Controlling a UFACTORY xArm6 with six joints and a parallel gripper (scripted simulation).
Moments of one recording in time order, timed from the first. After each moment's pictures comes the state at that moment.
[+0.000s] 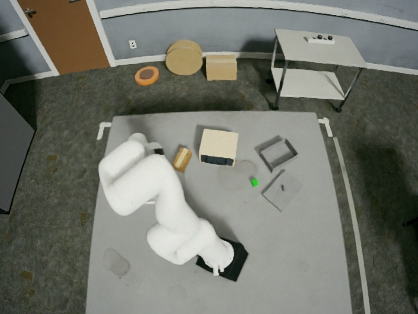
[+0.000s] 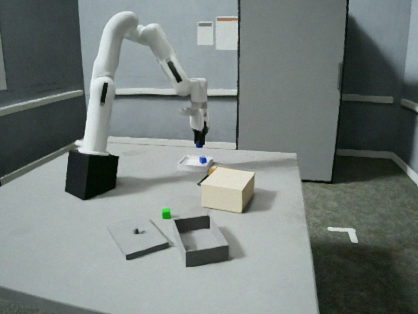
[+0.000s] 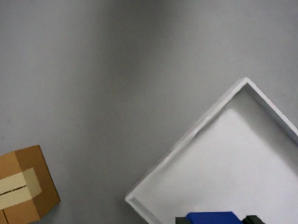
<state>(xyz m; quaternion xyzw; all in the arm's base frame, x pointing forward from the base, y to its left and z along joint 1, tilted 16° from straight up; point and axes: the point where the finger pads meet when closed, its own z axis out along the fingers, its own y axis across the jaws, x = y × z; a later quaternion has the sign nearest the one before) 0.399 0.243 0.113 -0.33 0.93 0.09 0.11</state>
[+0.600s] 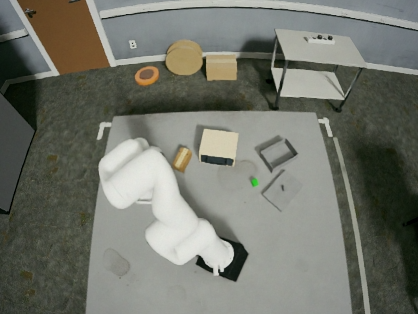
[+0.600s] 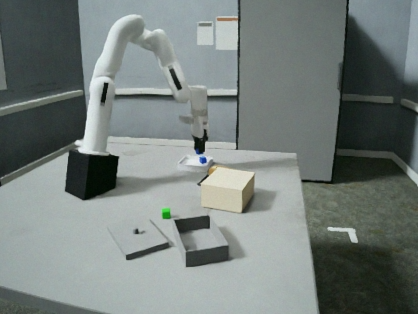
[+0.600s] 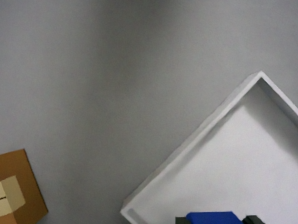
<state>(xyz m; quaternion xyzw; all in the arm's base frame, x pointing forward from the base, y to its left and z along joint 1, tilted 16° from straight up) 0.404 0.251 0.081 -0.33 0.93 0.09 0.11</state>
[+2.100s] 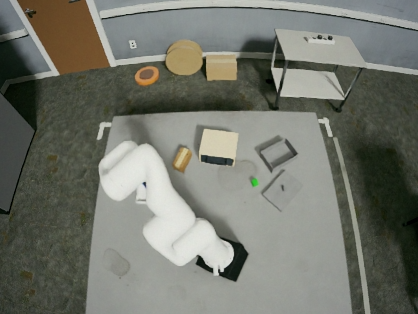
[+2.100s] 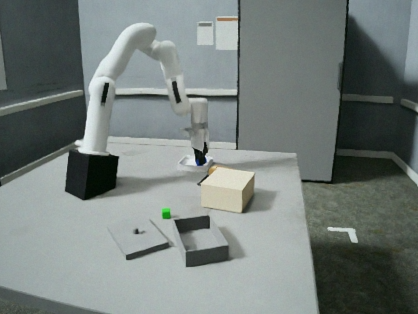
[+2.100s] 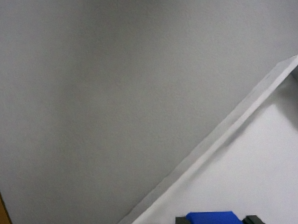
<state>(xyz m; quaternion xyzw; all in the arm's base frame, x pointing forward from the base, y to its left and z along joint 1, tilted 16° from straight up) 0.413 0.265 0.024 -0.33 0.93 0.09 0.11</state>
